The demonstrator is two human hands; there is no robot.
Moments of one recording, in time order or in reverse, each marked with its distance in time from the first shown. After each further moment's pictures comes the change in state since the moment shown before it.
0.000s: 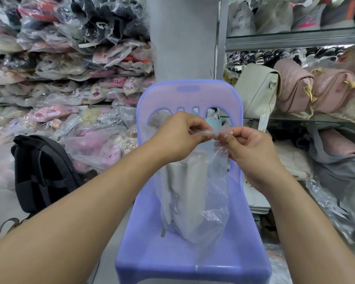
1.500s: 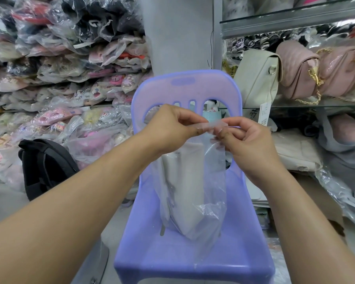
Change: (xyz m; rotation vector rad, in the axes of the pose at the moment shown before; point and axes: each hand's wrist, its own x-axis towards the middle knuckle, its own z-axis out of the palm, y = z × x) left_hand 0.005 0.012 0.006 -0.182 -0.018 -0.191; right_hand 0.007 0.012 -0.010 0.117 -0.018 -0.039
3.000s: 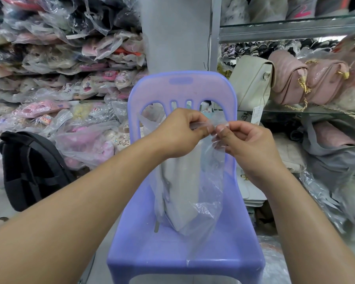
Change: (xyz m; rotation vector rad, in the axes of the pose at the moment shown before) left_hand -0.008 -0.001 0.010 0.054 -0.041 0.044; right_hand -0.012 -0.007 -0.001 -0.083 0.029 -0.021
